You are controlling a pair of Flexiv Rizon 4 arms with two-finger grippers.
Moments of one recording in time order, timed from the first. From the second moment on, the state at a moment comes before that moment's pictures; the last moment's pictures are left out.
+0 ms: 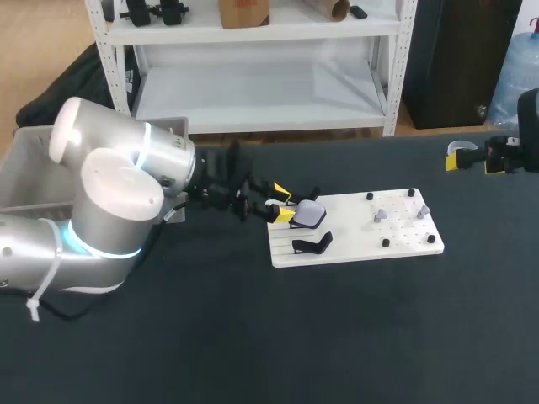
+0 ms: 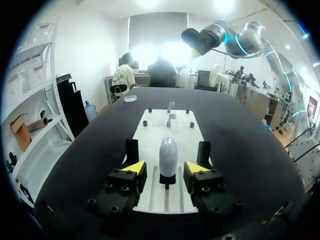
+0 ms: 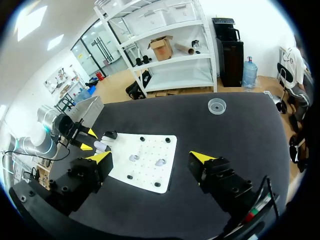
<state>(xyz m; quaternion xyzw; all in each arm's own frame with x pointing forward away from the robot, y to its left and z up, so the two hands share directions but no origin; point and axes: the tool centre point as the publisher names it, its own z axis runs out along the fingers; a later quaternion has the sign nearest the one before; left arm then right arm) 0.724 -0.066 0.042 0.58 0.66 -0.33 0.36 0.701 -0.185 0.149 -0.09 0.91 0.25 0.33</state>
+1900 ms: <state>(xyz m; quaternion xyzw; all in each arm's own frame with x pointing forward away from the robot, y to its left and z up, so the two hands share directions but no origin) 0.725 -0.100 0.013 0.57 0.64 -0.38 0.35 0.701 -0.185 0.149 -0.09 0.91 0.25 0.33</state>
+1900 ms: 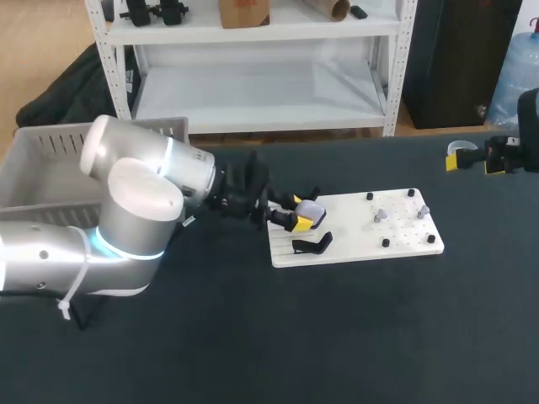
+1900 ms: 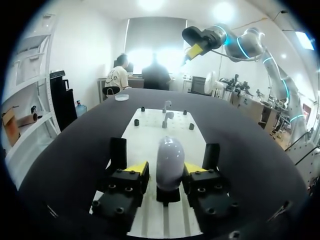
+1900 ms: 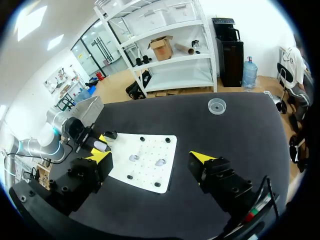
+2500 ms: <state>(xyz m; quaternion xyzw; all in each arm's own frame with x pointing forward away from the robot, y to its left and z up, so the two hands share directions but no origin) 0.727 -0.102 0.023 0.57 0.63 -0.39 0.36 0.701 -0.185 0.149 -0.09 0.91 0.25 0.33</state>
